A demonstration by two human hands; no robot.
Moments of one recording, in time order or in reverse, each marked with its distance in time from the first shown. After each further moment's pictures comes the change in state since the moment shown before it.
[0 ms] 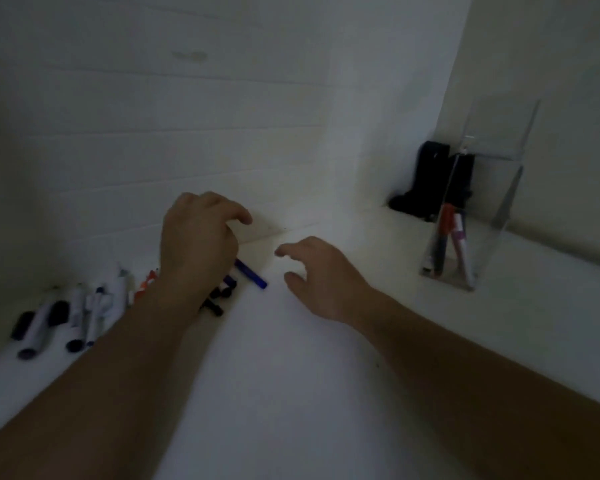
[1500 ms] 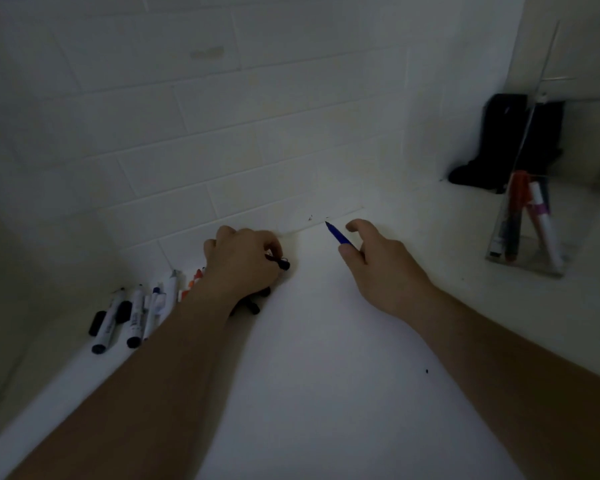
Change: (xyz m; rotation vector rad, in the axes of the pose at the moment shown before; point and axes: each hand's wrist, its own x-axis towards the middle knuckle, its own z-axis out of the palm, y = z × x) left_hand -0.005 -0.008 0.021 0.235 -0.580 -0.290; right_hand -0.001 0.028 0.001 0.222 0.066 0.224
